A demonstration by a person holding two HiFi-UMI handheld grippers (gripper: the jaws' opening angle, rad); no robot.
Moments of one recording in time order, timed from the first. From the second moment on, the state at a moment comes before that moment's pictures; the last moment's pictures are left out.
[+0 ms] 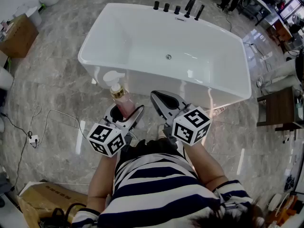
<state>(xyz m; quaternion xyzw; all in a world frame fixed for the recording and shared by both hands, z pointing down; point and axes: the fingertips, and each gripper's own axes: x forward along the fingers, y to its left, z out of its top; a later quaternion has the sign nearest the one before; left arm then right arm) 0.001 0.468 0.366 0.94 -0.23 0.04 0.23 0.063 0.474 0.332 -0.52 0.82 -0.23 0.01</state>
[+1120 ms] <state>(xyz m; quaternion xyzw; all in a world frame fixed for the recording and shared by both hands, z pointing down) -0.059 0.471 0.380 0.94 -0.23 0.07 0.22 -0.027 0.469 0.309 -0.41 0.89 -0.21 0.05</state>
